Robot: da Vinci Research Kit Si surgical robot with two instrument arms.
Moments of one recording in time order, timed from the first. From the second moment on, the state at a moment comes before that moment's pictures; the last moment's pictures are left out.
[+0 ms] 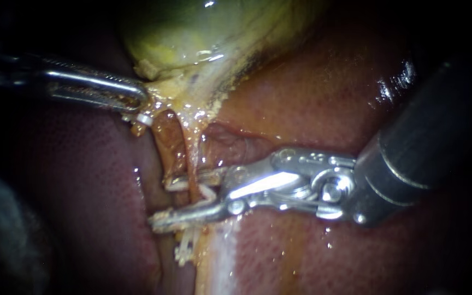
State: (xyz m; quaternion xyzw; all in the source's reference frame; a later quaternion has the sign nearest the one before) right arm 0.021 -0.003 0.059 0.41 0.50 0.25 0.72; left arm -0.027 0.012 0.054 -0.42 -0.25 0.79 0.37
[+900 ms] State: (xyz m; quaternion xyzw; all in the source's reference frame) right arm 0.022 -0.003 0.053 0.49 0.51 0.27 0.66; left arm -0.027 0.012 0.054 -0.42 -0.25 0.79 0.37
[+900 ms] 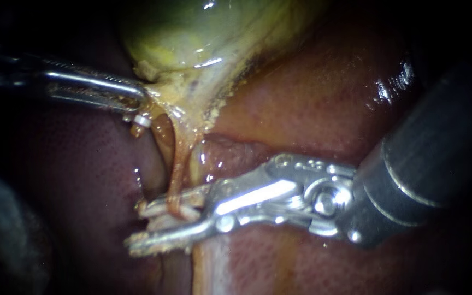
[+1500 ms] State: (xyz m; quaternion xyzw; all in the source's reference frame) right arm 0.021 -0.003 0.053 0.52 0.46 0.32 0.64; left arm -0.027 0.012 0.054 -0.42 -0.25 0.79 0.37
